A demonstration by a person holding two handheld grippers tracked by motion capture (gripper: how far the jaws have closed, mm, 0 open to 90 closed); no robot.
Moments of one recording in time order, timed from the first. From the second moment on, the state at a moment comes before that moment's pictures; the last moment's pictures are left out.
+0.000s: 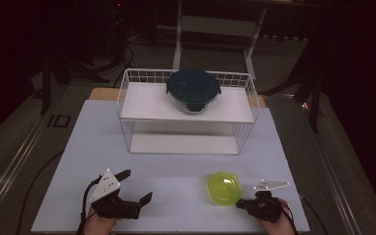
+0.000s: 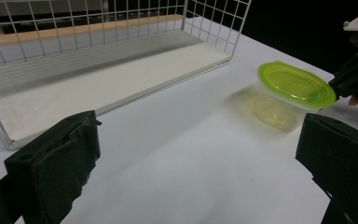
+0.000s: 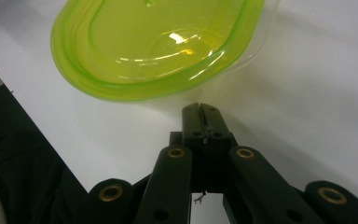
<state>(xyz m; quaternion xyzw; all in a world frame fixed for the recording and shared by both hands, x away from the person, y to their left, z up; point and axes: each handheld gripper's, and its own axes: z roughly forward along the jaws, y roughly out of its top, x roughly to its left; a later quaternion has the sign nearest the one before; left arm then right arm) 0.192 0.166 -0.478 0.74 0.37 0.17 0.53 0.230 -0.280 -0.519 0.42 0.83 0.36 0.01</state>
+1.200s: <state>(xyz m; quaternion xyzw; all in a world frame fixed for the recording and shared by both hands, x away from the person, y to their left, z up) 0.192 0.165 -0.478 0.74 0.37 0.17 0.53 0.256 -0.240 -0.519 0.40 0.84 0.35 0.02</state>
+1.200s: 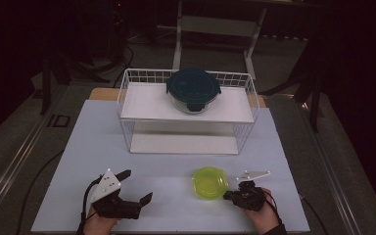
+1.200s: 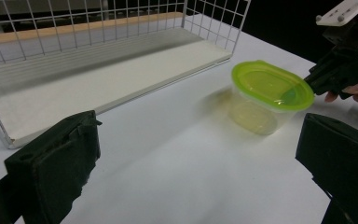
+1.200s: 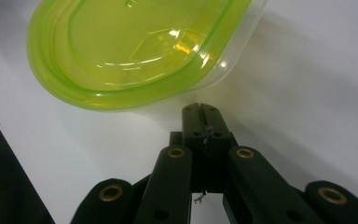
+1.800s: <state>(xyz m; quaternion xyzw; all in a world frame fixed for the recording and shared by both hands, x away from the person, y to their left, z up) 0.192 0.167 -0.478 0.74 0.38 0.17 0.53 0.275 -0.188 -0.517 0.36 0.86 0.36 0.00</state>
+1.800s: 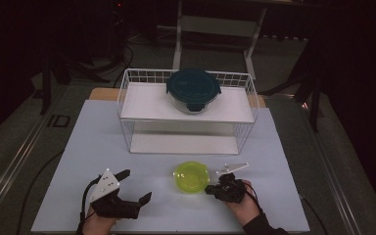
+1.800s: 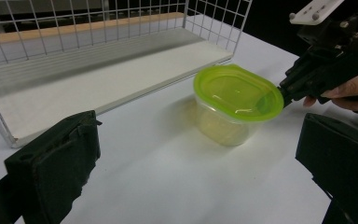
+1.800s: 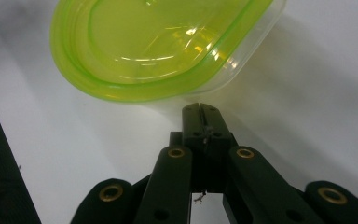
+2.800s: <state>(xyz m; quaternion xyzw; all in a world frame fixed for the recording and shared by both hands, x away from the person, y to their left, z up) 0.192 0.167 -0.479 0.74 0.37 0.17 0.53 0.284 -0.161 -0.510 0.34 0.87 0.36 0.00</state>
